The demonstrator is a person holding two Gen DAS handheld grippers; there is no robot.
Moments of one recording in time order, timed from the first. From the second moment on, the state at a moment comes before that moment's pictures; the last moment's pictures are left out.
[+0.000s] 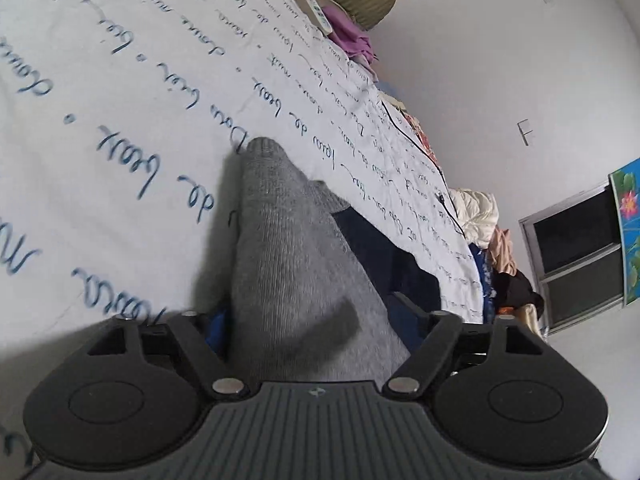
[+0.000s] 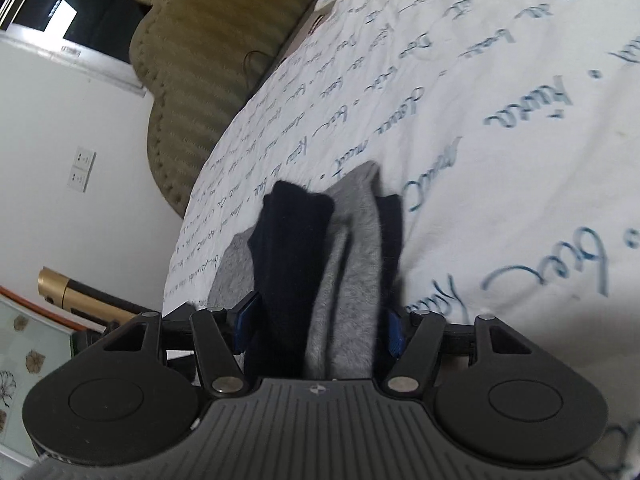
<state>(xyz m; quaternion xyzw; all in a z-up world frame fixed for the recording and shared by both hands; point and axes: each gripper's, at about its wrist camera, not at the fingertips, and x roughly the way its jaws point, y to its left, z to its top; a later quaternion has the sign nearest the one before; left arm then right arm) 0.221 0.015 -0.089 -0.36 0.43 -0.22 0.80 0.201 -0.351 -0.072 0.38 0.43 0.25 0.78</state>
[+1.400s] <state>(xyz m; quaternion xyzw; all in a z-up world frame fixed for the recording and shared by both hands) 0.086 0.113 -0.082 -0.35 0.45 -0.18 0.80 0.114 -0.273 -0.070 0.36 0.47 0.29 0.75</state>
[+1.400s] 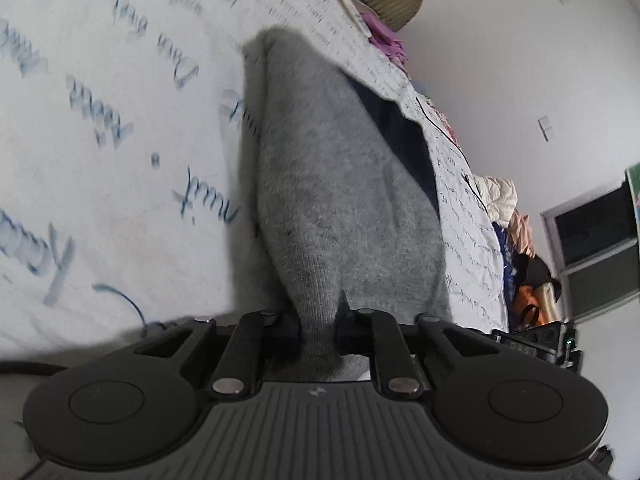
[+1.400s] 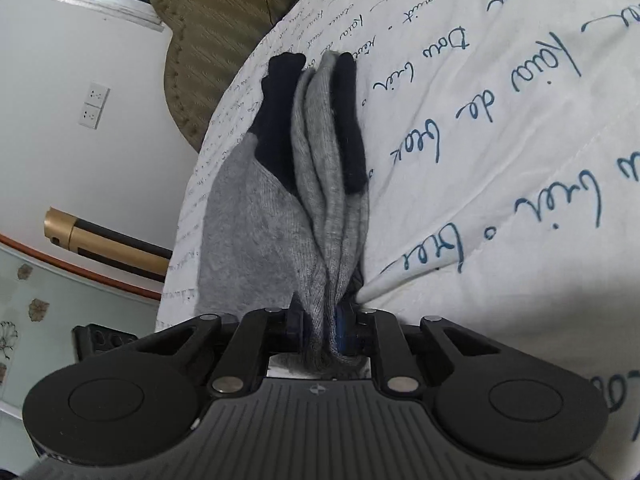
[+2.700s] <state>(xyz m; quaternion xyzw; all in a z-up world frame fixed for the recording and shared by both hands) 0.083 -0.001 -0.075 0.07 0.29 -0.10 0.95 0.225 -0.166 -0.023 0.05 0.35 0.25 0.90</state>
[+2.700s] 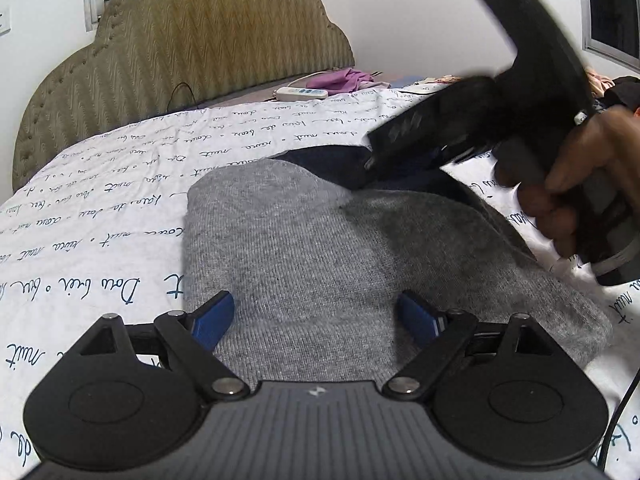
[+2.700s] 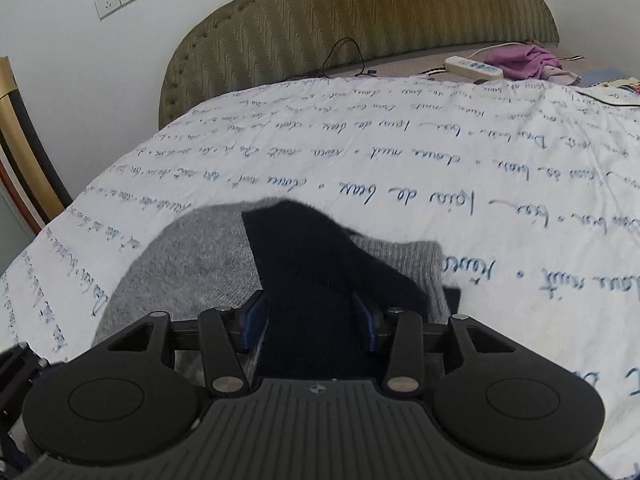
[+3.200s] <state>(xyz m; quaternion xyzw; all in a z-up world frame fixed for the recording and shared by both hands) 0.085 0.000 -0.076 0.07 0.29 -0.10 0.95 0.176 -0.170 -0.029 0.07 0.34 0.29 0.89</state>
